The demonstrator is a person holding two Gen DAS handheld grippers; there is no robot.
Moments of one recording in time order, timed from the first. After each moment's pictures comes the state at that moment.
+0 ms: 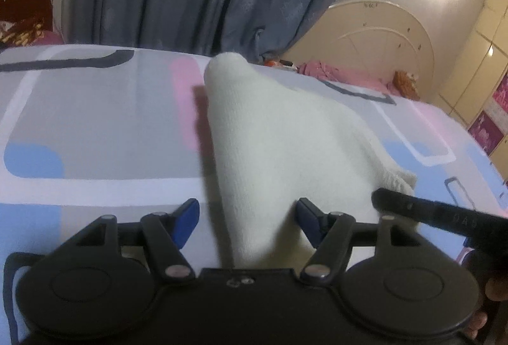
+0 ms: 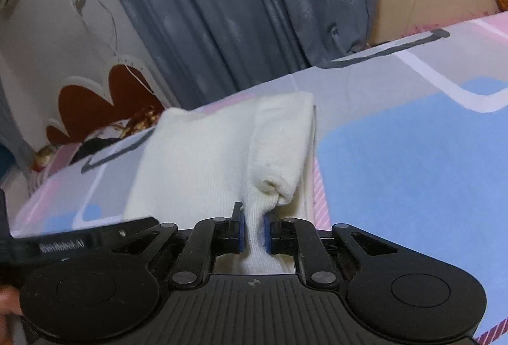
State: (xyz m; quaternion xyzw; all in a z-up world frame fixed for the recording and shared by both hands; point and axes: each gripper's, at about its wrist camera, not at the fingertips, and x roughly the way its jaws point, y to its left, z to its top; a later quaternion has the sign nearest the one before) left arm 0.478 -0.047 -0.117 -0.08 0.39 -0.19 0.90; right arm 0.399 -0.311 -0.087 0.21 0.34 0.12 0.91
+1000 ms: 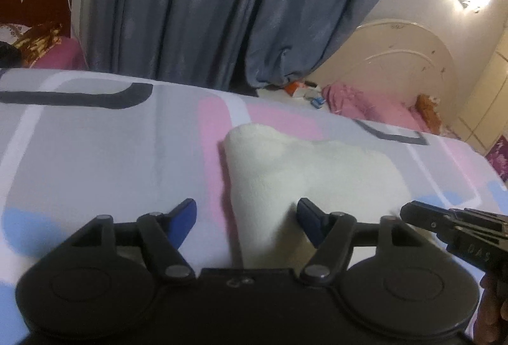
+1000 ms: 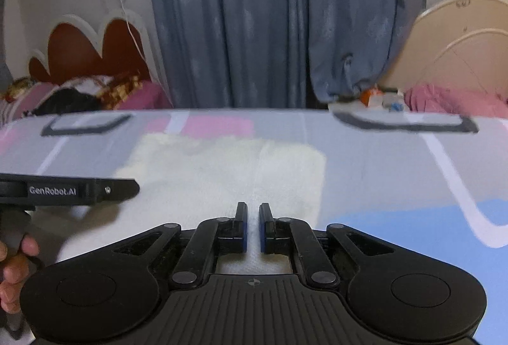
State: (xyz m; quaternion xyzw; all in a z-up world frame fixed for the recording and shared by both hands) left arm 0.523 -0.037 -0.105 -0.10 0.37 -0.15 0.91; right arm 0.451 -0.272 -0.060 0.05 0.34 0.12 0.93
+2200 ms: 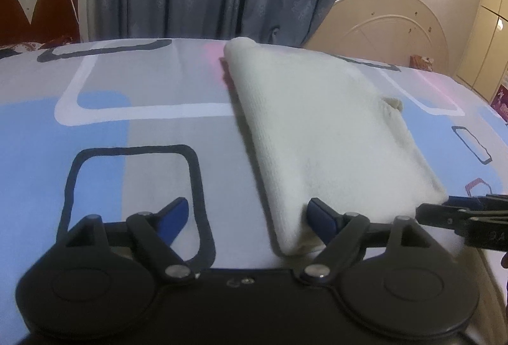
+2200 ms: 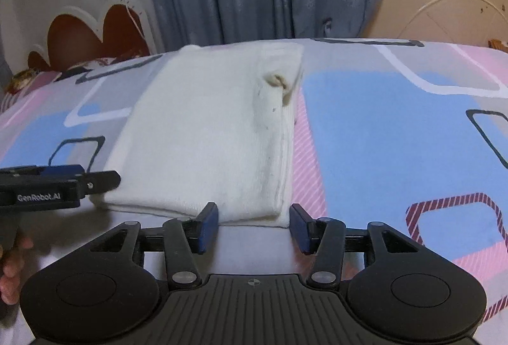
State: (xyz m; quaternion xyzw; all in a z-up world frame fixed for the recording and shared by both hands) left arm 0.378 -0.036 -0.129 -0.02 0.37 -0.14 0.92; right arm 0.290 -0.271 -0.075 0.09 0.39 0.08 0.91
